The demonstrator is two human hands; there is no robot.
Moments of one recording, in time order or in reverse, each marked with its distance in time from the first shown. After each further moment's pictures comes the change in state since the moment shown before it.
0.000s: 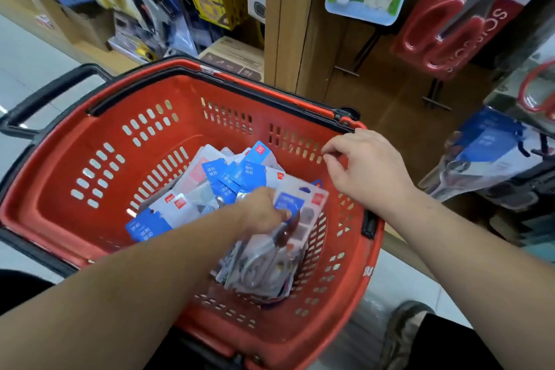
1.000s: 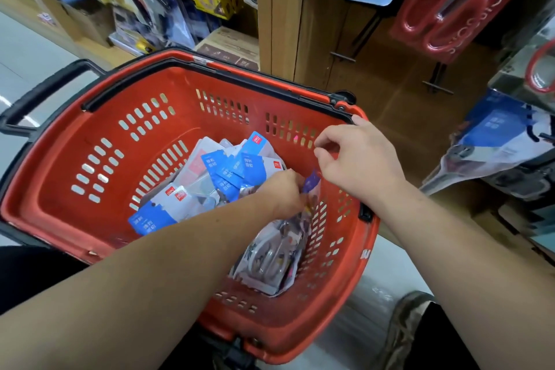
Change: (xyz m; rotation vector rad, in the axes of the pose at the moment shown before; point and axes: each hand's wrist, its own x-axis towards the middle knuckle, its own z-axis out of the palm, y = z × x) left_hand 0.025 0.029 0.023 0.335 0.042 0.163; right_hand -0.005 -0.018 -0.008 0.120 -0.012 0.197
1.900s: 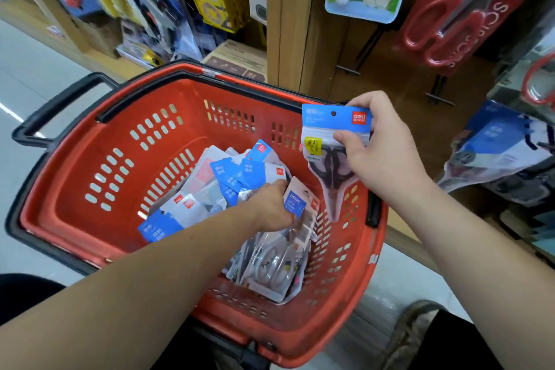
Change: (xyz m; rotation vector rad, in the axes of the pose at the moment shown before) left_hand -0.016 -0.033 -0.012 -0.014 -0.095 -0.149; right_hand -0.003 -0.012 -0.024 0.491 0.109 0.124
